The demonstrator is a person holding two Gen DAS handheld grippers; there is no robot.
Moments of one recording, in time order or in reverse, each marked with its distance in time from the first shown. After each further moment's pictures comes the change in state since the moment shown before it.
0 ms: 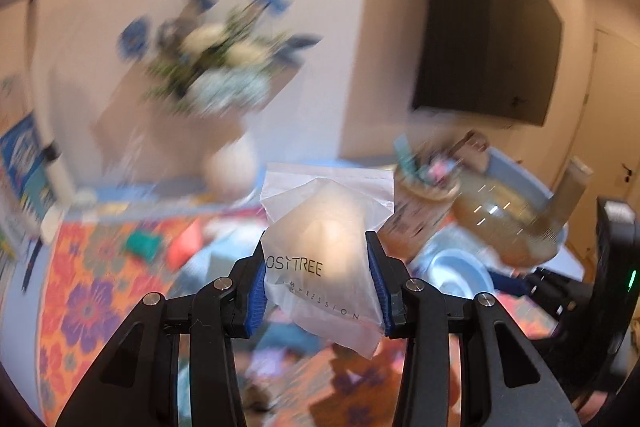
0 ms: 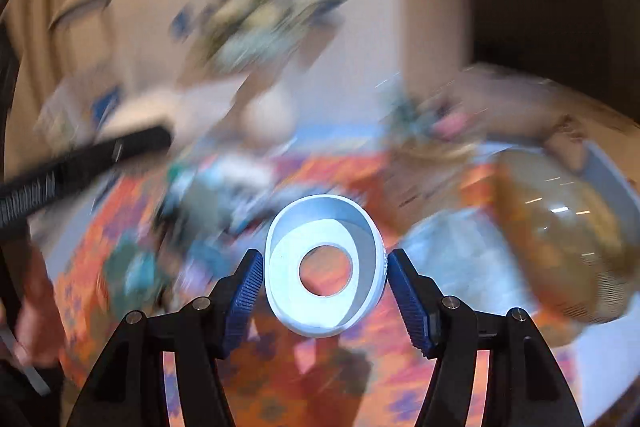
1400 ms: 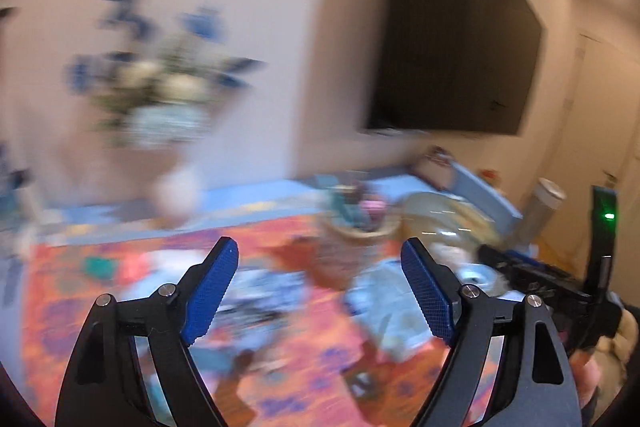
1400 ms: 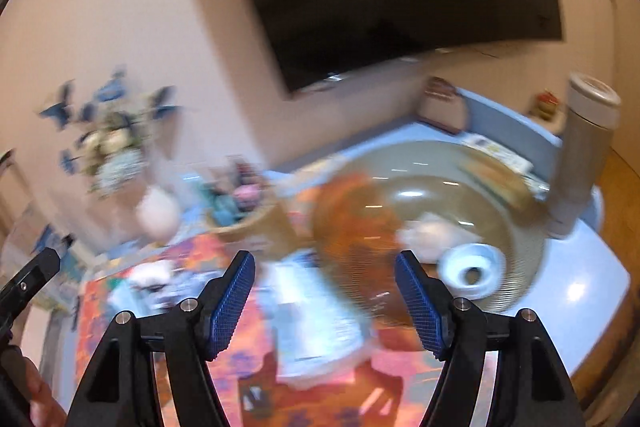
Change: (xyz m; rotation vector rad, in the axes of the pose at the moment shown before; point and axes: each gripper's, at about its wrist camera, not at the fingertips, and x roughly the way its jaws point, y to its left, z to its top) left arm -0.019 -0.036 0.034 -0.023 0.009 -0.002; right arm -0.041 -0.119 0.015 0.359 -0.057 -0.140
